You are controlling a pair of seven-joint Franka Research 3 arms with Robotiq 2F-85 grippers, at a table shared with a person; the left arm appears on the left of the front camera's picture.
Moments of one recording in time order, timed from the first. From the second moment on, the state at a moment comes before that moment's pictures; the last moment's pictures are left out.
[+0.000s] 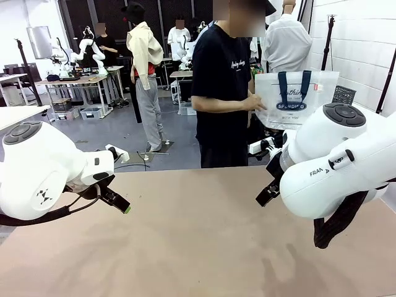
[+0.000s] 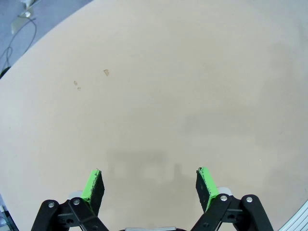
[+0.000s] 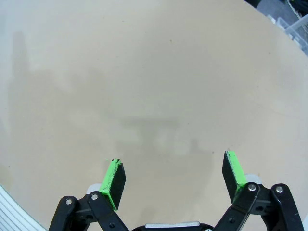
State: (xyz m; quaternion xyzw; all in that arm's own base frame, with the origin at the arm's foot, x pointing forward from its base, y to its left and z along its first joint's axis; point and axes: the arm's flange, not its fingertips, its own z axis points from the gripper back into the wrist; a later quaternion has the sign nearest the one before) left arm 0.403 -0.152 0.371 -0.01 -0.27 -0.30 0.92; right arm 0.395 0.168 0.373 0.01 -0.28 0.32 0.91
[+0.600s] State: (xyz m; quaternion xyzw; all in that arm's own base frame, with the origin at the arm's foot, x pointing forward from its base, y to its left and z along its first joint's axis) left arm 0.403 -0.152 0.371 -0.01 -0.27 -0.30 0.92; right arm 0.395 0.168 0.373 0.01 -0.28 0.32 0.91
